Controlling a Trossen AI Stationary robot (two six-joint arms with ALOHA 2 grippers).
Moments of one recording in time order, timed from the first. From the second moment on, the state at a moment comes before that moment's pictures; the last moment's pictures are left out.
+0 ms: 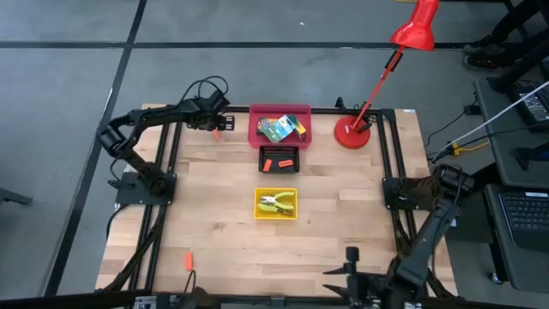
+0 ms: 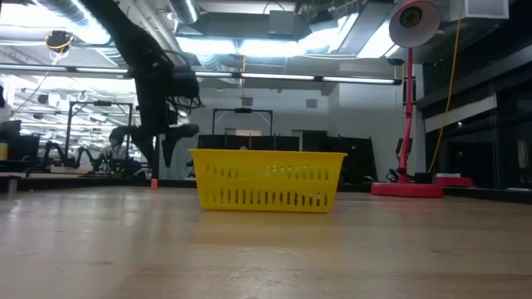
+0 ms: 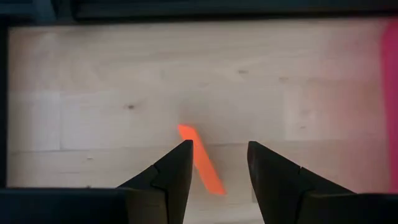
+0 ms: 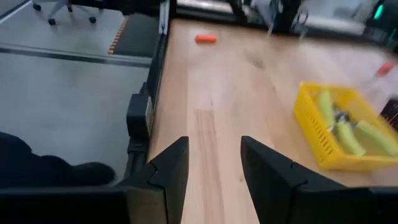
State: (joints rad) left arm 0.82 1.55 0.91 -0.56 -0.24 -0.70; right arm 1.12 1.78 1.21 -0.32 0.96 0.70
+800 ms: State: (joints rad) left arm 0.81 1.62 0.91 -0.59 -0.27 -0.78; right arm 1.24 1.78 1.21 -0.77 1.25 0.99
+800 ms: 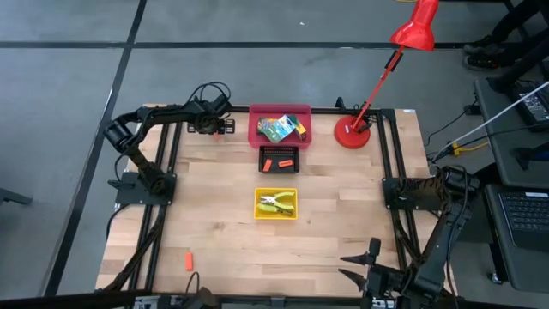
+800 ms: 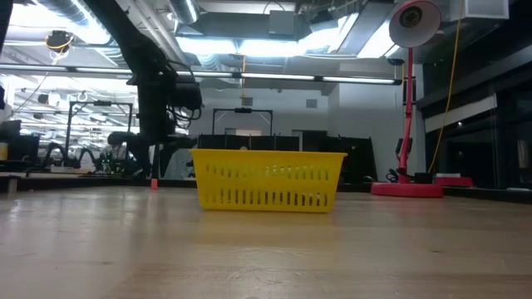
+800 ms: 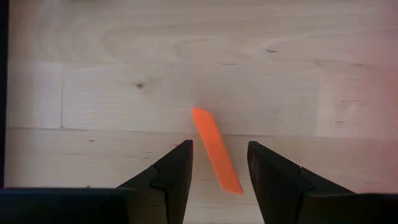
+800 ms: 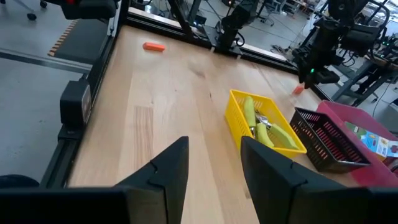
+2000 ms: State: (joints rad) left arm 0.80 1.74 0.91 -0.50 -0.30 -0.75; right arm 1.36 1.36 0.77 -1.20 1.55 1.67
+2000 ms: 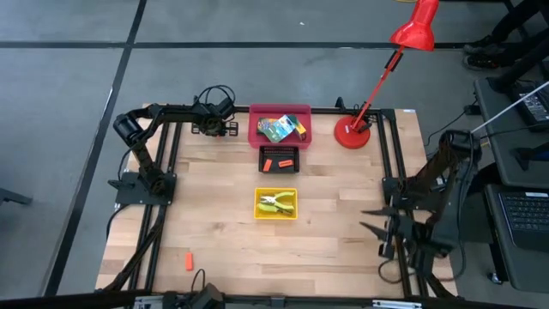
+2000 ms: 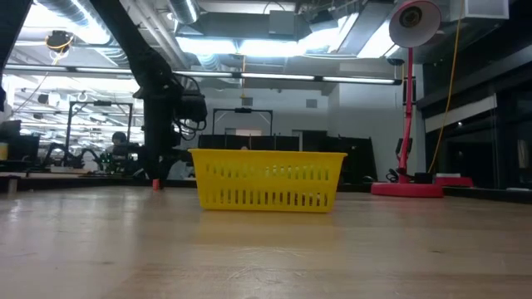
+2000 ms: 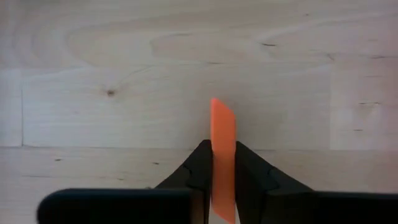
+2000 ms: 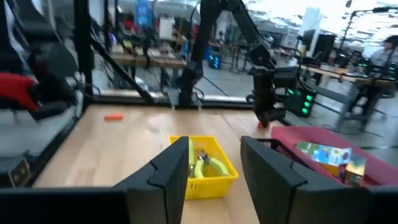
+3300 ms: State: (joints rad) left arm 0.35 1.73 0.97 0.01 0.10 -0.60; right arm 1.42 1.06 0.38 -1.31 1.57 1.96
